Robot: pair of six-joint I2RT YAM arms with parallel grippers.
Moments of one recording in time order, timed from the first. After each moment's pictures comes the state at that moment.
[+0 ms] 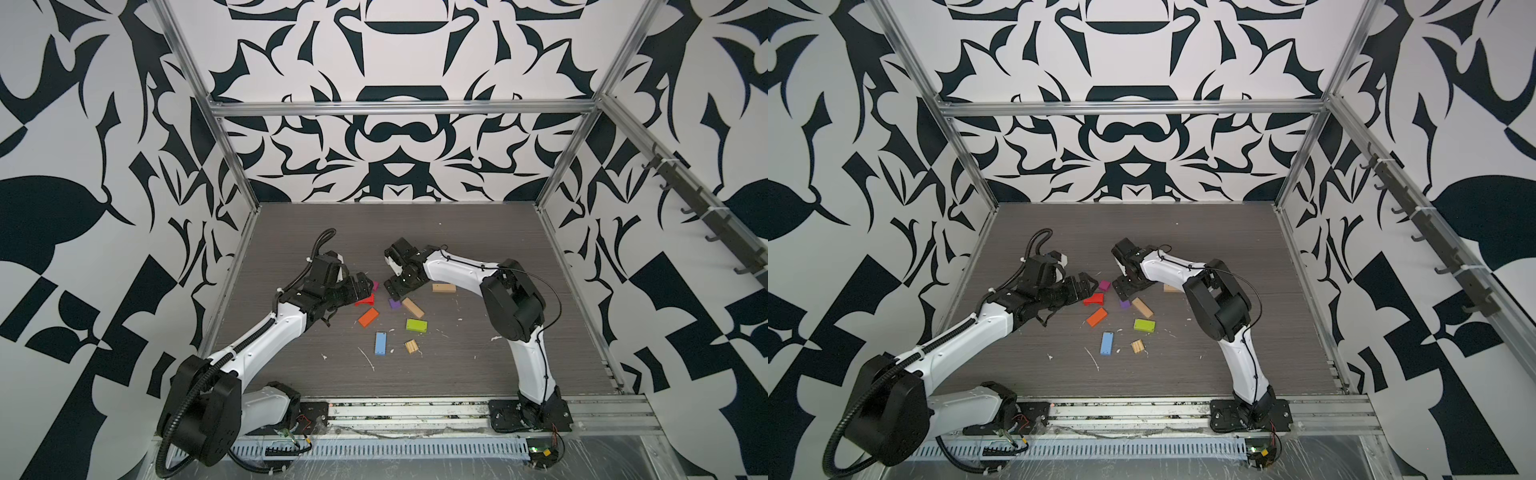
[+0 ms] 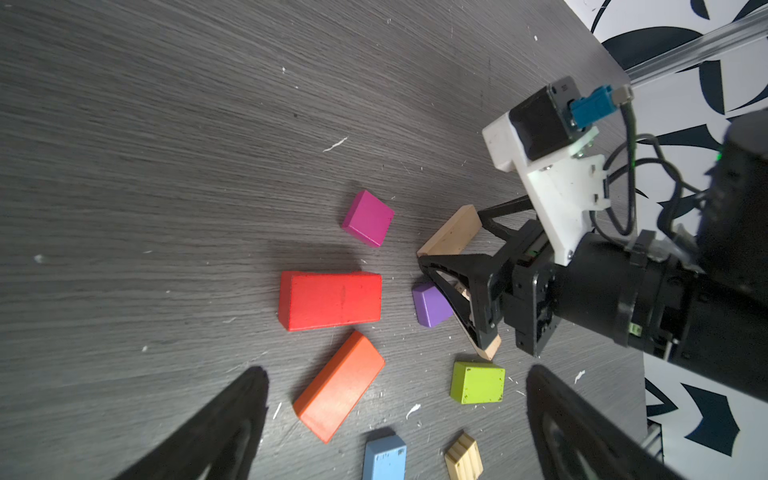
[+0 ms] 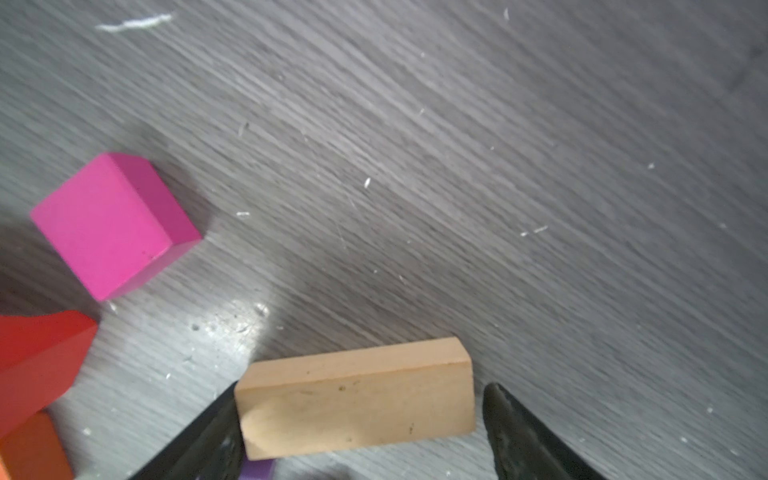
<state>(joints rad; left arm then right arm) -0.45 1.22 0.73 -0.29 0.20 -0.71 0.72 2.13 1.57 -0.67 0.03 0.15</state>
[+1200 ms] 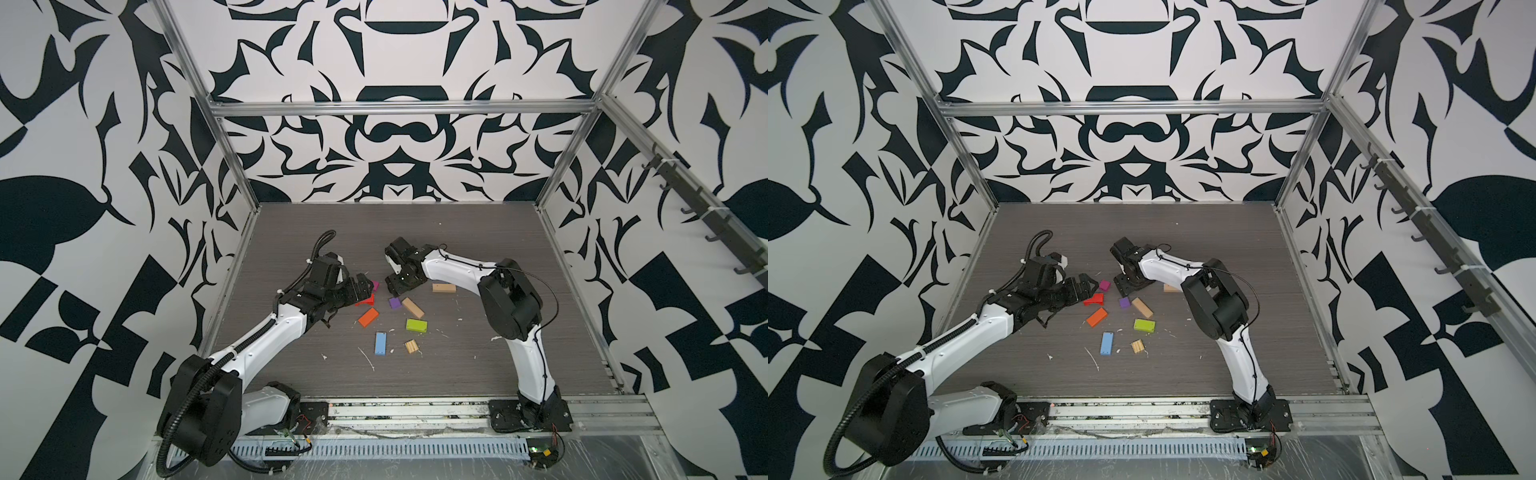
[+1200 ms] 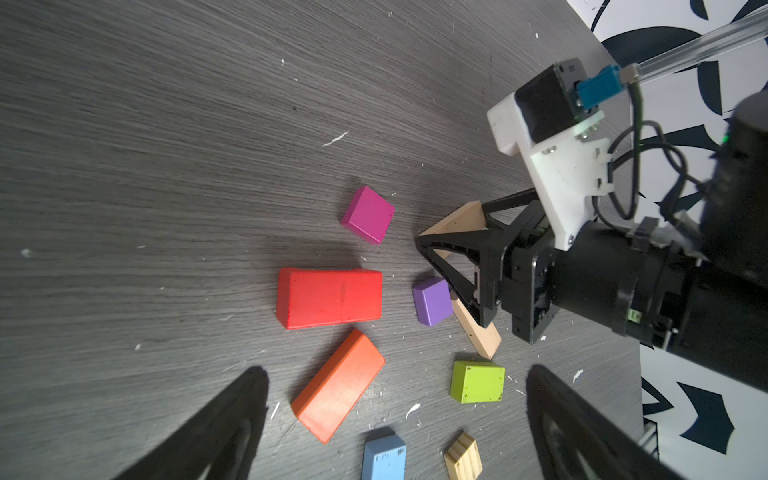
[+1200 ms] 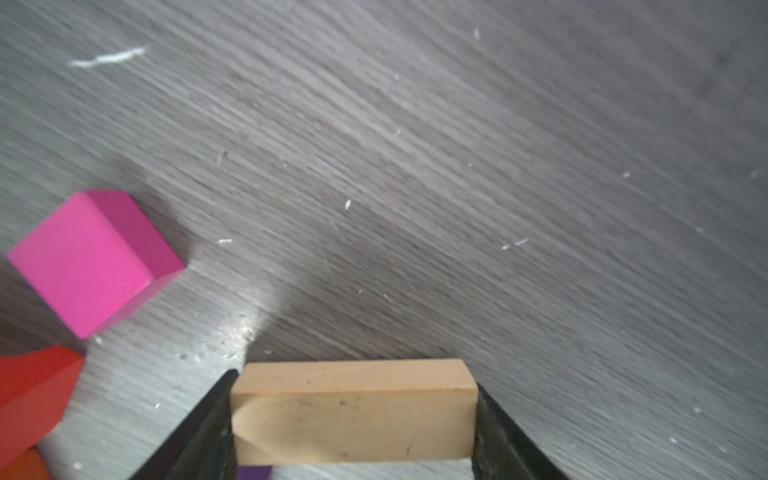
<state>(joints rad) -0.45 1.22 0.71 -0.27 0.21 -0.72 0.72 2.14 1.60 -0.68 0.06 0.19</state>
